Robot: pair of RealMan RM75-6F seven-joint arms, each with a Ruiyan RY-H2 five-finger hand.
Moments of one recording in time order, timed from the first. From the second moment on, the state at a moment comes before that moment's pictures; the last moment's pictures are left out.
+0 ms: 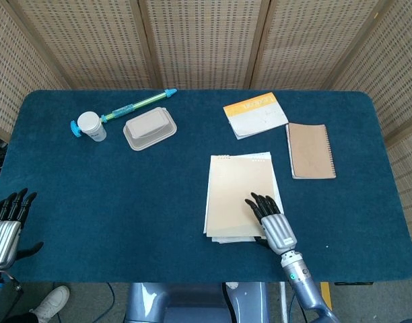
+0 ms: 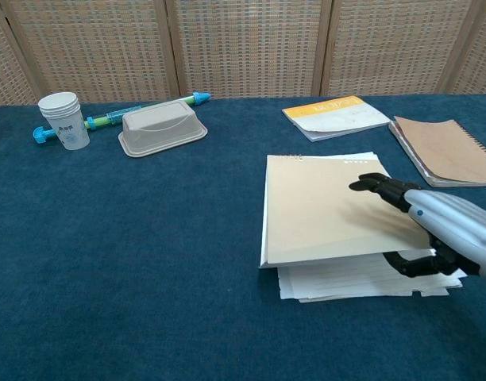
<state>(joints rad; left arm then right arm) -0.07 -1.10 -0.01 -1.77 1.45 1.46 0.31 0.34 -1.74 0.09 -1.32 -1.52 1.21 -0.07</state>
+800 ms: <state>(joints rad) -0.08 -1.09 -0.01 -1.78 1.44 1.44 0.31 0.46 -1.63 0.15 -1.48 -1.19 0.96 -0.31</state>
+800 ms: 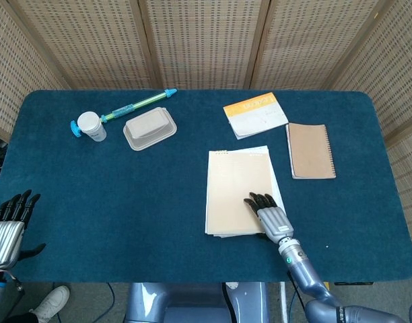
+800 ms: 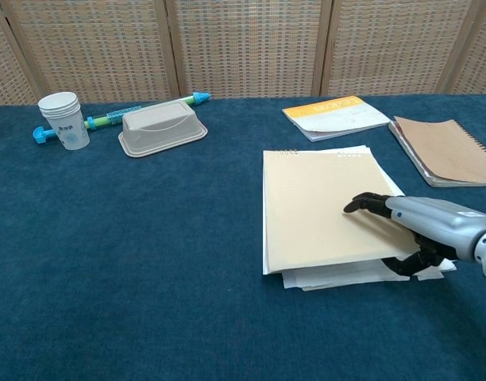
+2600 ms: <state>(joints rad) -0.08 -1.09 0.00 -1.79 1.46 1.44 0.32 0.23 -1.32 -0.20 -1.47 -1.77 1.40 0.03</state>
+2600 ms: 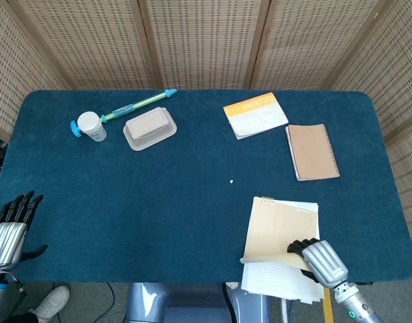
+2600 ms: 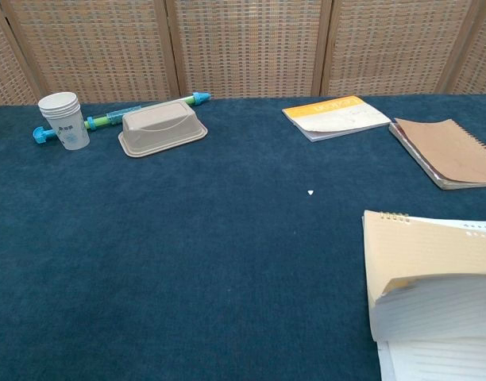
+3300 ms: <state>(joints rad) -0.08 -1.09 -0.01 -1.77 1.44 1.44 0.30 0.39 -1.31 0.01 -1.63 -1.75 1.31 -0.07</state>
